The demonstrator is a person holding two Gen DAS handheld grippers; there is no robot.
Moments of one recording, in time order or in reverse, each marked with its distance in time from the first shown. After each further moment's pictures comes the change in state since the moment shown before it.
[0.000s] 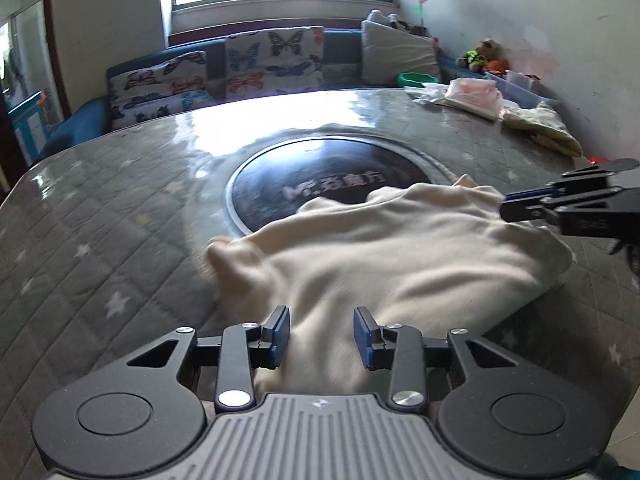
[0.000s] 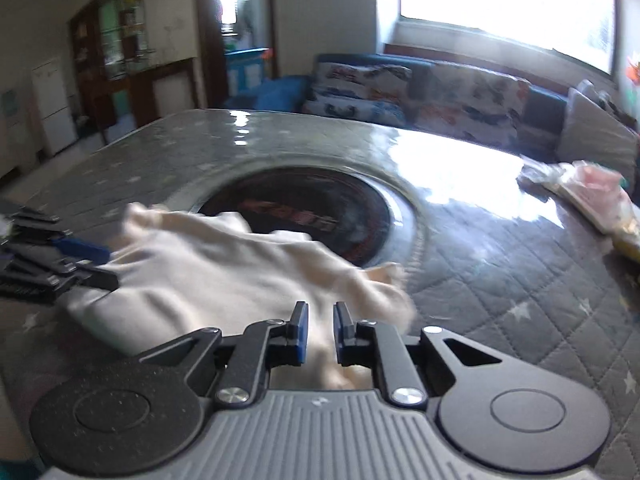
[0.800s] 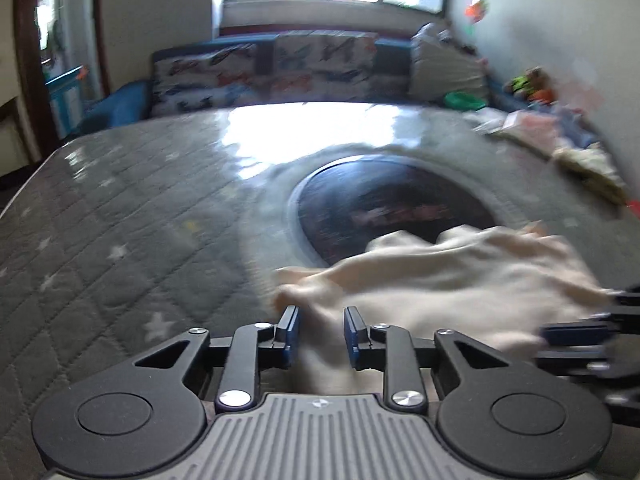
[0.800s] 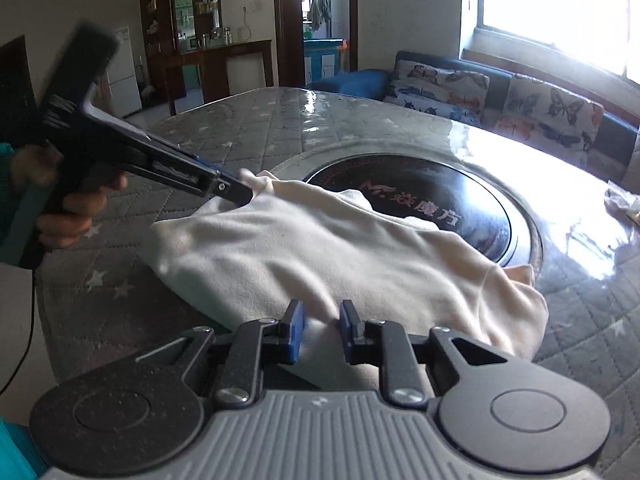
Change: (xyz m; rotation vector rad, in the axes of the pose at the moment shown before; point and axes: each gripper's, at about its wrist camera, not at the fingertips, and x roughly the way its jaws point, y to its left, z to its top) left arm 0.034 0.053 0.026 -0.156 0.000 0.085; right arm 0.017 0.061 -0.012 -0.111 0.025 0.154
